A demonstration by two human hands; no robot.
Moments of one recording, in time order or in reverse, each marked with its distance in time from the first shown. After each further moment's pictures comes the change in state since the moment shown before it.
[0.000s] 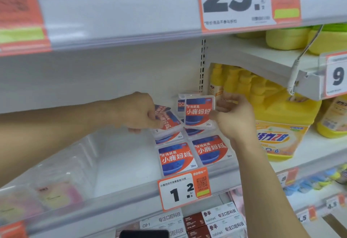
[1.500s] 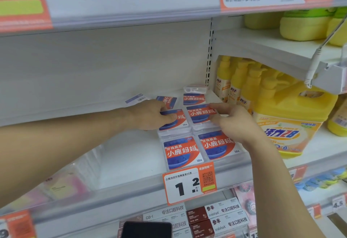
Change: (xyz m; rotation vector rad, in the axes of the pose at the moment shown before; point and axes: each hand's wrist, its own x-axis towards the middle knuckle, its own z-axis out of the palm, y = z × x) left_hand 0.019 0.009 0.044 -0.275 0.058 -0.112; right_hand 0.006 0.010 -0.006 -0.345 -0.464 0.110
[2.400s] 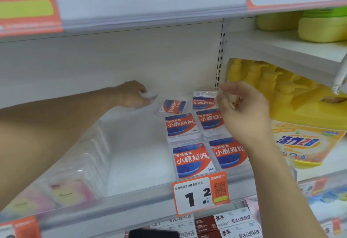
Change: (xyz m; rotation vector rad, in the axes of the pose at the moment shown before) left_hand 0.060 -0.078 -0.063 0.062 0.130 -0.037; right_hand -0.005 -0.027 0.019 0.011 0.560 -0.463
